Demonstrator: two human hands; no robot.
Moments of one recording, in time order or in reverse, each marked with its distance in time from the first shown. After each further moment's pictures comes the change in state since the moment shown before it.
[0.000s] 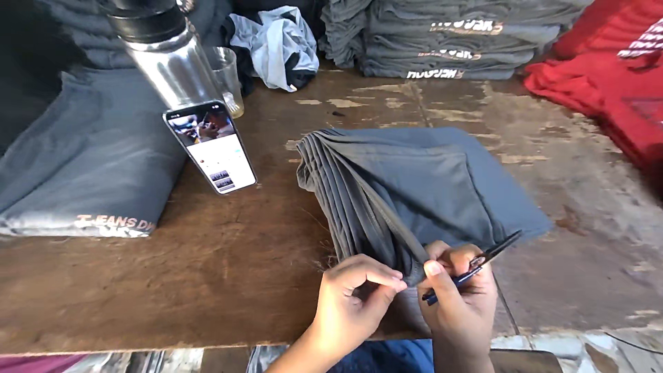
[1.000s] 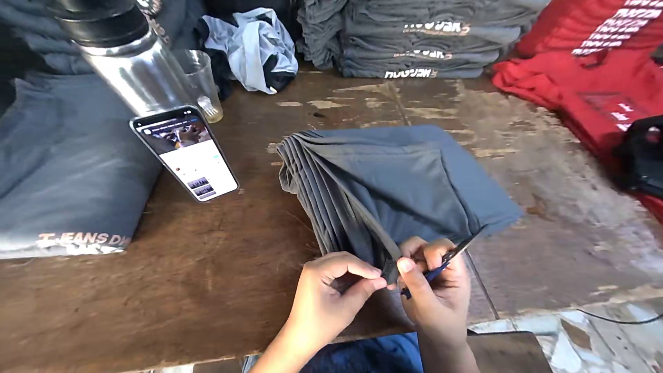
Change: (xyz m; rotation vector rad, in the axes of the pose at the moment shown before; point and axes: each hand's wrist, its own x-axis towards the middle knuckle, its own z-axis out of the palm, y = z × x) left_hand 0.011 0.007 -0.015 -0.008 -0.107 -0.133; right_hand 0.001 -0.005 0.007 -0.081 -0.041 -0.007
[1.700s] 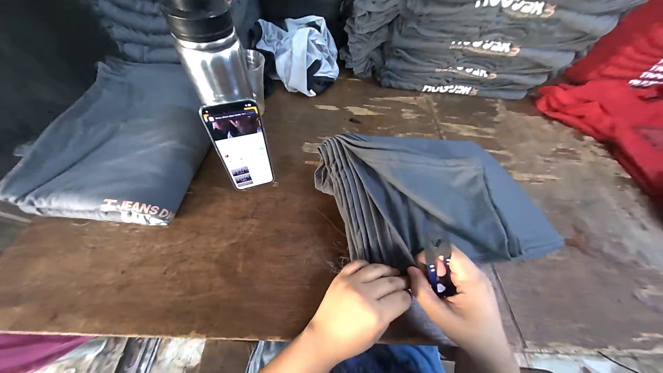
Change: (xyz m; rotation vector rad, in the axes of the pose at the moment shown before) left_hand -0.013 -0.007 -0.002 0.860 -0.170 0.446; right_hand 0.014 -0.007 -0.014 -0.738 -0.287 -0.090
